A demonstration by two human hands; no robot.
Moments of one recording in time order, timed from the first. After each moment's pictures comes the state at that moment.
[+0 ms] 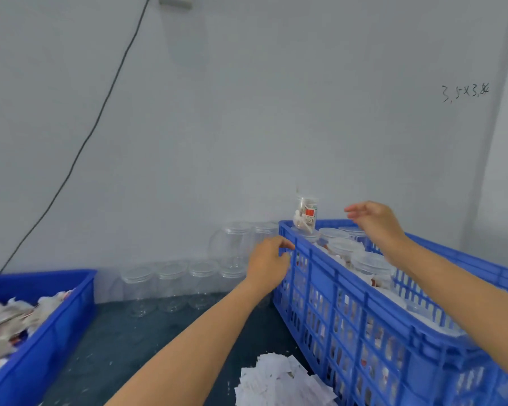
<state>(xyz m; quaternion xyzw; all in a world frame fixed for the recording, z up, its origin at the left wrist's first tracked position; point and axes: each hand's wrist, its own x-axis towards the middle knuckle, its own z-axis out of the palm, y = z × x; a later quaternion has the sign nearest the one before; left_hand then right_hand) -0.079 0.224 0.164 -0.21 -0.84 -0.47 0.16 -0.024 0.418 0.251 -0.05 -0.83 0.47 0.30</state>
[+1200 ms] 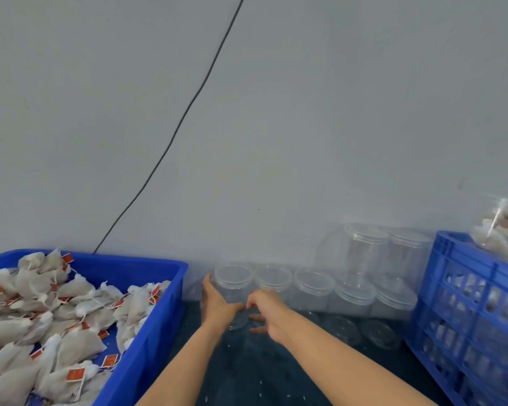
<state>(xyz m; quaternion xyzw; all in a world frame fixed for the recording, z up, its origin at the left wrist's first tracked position) -0.217 -0.076 0.006 0.14 -0.74 -0.64 0.16 -0.201 0.034 0.064 -0.06 -0.74 0.64 -0.20</state>
